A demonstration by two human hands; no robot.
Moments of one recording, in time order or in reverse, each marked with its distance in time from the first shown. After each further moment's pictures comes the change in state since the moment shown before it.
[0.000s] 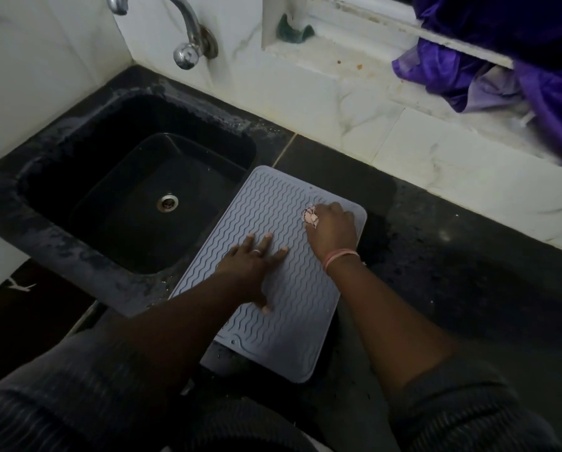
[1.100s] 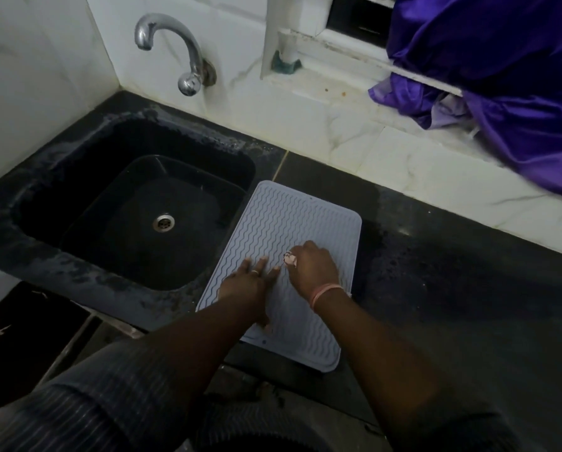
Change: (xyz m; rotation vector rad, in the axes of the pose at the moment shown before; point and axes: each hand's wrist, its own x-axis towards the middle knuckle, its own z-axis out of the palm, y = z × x) left_hand -0.050 -0.034 0.016 0.033 0.016 0.030; right_hand -0.085 -0.072 0.027 -0.056 -0.020 -0.044
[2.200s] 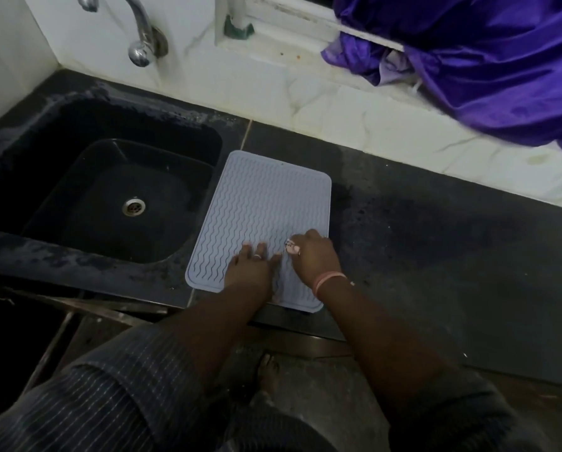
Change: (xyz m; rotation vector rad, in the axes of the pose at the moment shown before) left_hand -0.028 0.038 0.042 0.015 0.054 0.093; right_hand -0.088 0.023 0.016 0.044 0.021 0.162
